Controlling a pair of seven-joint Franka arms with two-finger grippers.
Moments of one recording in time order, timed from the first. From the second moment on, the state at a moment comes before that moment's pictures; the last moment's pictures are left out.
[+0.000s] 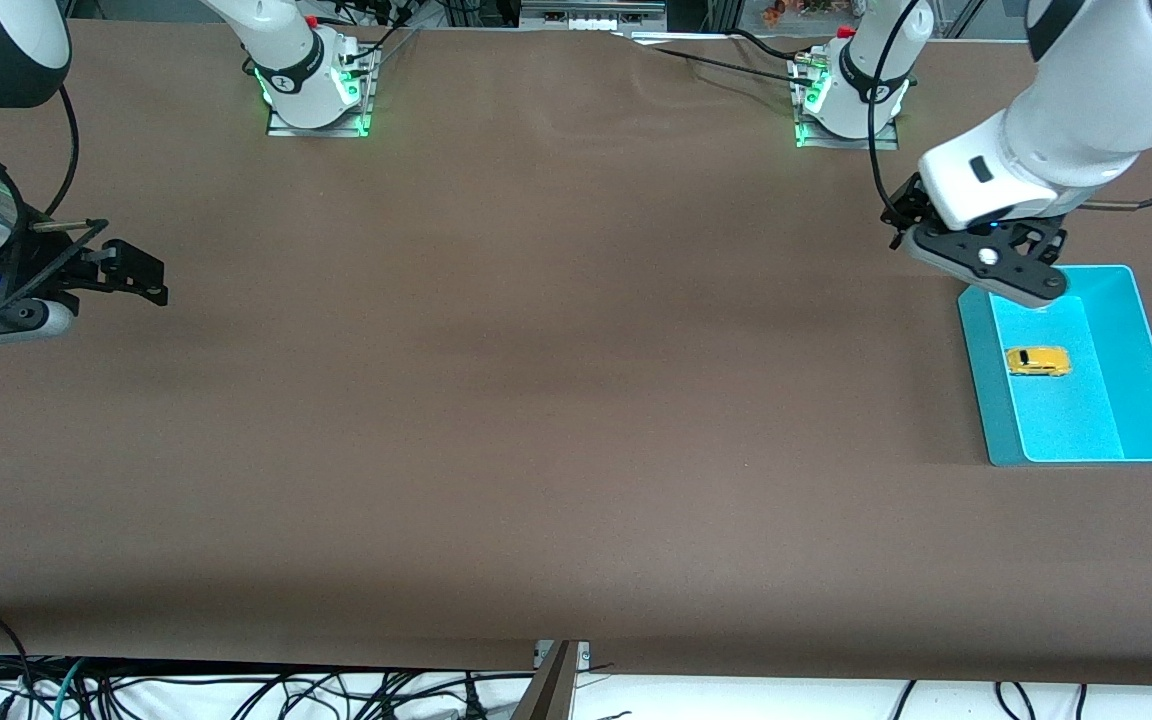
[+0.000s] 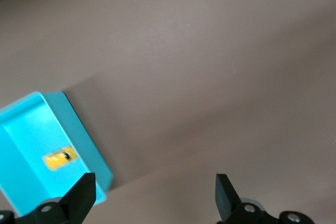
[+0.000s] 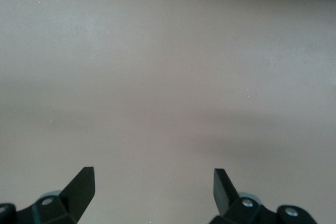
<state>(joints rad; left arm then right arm) 0.04 0.10 -0.29 -1.51 0.05 1.53 0.09 0.08 0.20 0.00 -1.41 -0.01 1.59 -0.06</state>
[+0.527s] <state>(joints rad) -0.01 -0.05 -0.07 -1.76 -0.03 1.70 0.03 0.08 0.20 0.00 -1.41 -0.01 1.59 -0.06</state>
